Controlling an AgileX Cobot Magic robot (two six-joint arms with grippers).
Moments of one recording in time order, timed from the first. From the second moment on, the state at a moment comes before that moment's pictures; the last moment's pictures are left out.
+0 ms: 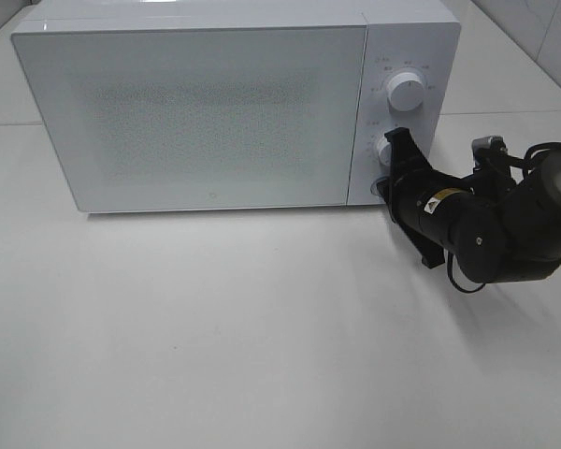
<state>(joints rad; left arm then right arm) -0.38 0.00 -0.50 0.06 1.04 -0.03 0.39 2.09 -0.75 0.23 -0.89 1.20</state>
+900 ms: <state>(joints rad) -0.38 0.00 -0.50 0.06 1.04 -0.03 0.39 2.14 -0.80 0.24 -0.89 1.17</state>
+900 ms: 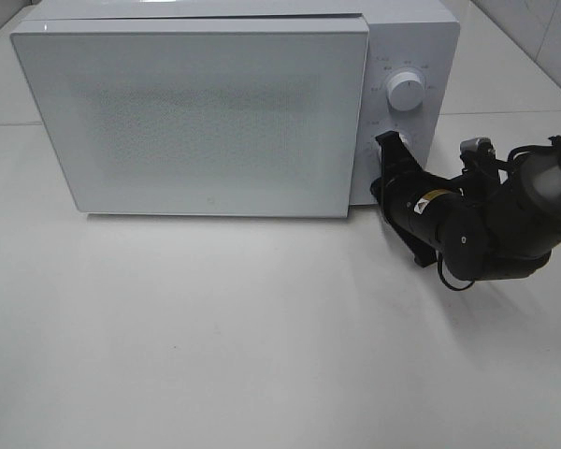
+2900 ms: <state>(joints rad) -0.38 0.00 -0.50 0.06 1.04 -0.03 0.39 1.68 -0.74 -0.41 0.15 0.36</state>
